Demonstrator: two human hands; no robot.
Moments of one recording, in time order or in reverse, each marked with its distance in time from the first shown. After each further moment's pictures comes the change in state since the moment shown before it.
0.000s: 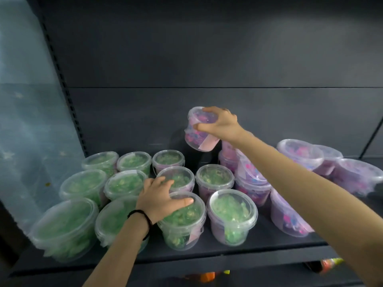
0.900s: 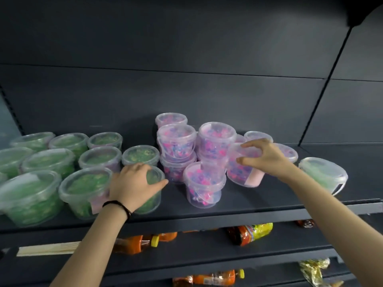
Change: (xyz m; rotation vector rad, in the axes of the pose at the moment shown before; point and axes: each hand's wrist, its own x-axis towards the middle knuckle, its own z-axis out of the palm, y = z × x) left_hand -0.024 0.167 0.079 0.193 0.343 -0.005; right_hand -0.143 0.249 -0.197 -0.076 -0.036 0.117
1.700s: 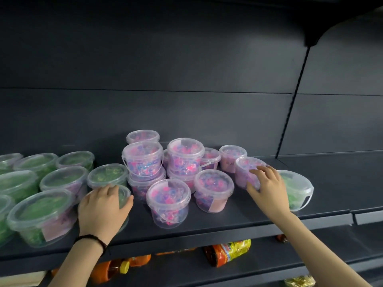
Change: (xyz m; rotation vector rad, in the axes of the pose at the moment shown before) left_hand -0.005 0.038 0.027 0.172 0.235 -0.051; right_hand -0.012 0.132 -0.014 -0.401 0.475 -0.162
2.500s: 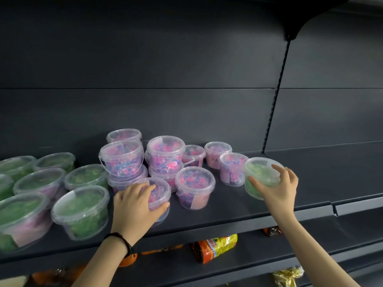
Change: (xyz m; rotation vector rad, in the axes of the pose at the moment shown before) left_hand -0.013 0.096 0.010 -0.210 -0.059 0.190; right_hand -0.018 0.031 -0.032 0.548 0.171 0.507
